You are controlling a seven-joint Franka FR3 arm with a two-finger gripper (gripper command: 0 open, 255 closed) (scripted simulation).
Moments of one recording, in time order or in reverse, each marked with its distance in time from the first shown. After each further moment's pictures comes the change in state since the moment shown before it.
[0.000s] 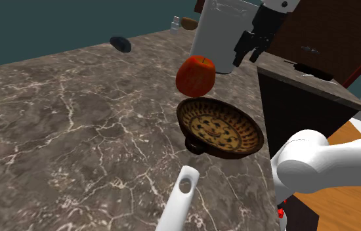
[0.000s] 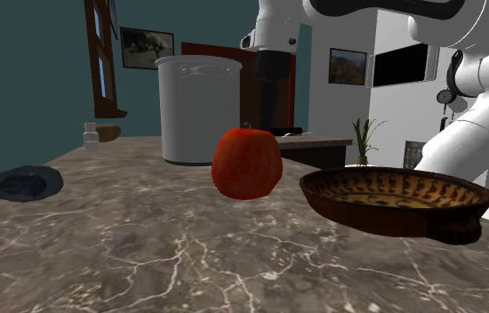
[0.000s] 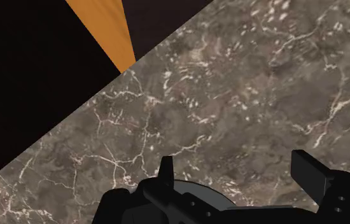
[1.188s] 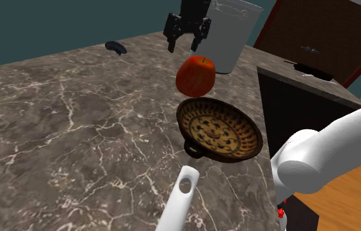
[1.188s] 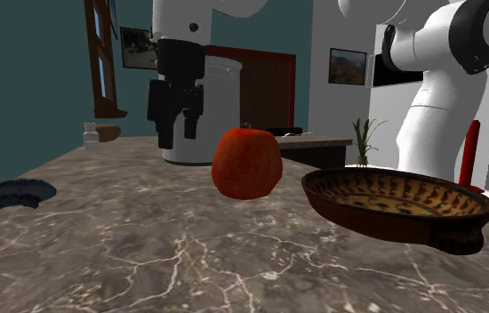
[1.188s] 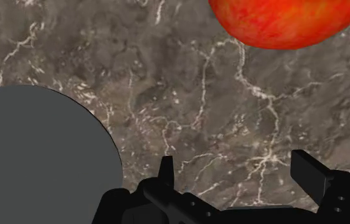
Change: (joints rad) arm 0.021 0.509 0.205 0.340 0.072 0.168 0.277
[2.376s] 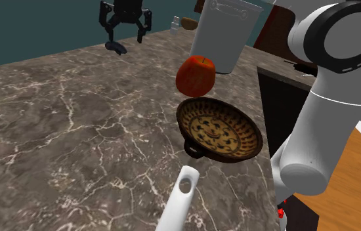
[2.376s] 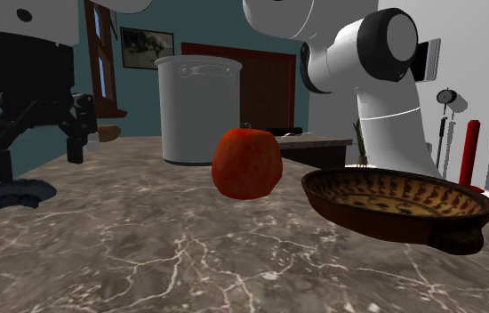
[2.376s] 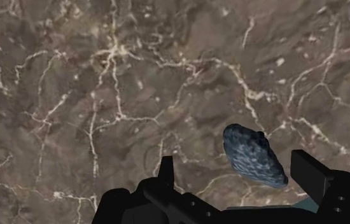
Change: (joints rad) arm 0.088 0.579 0.115 0.593 -0.146 -0.033 0.238
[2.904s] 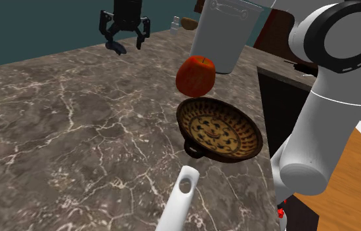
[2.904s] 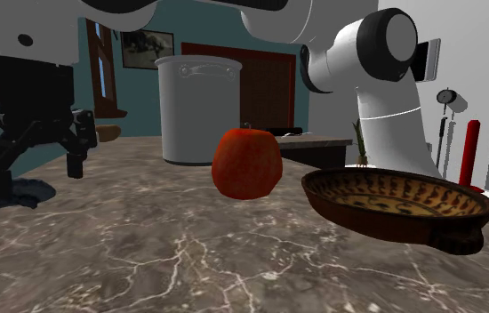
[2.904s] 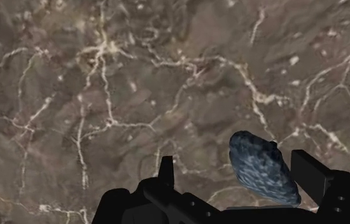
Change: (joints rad) arm -0.008 -0.004 -0.003 -0.065 0.001 0.062 0.002
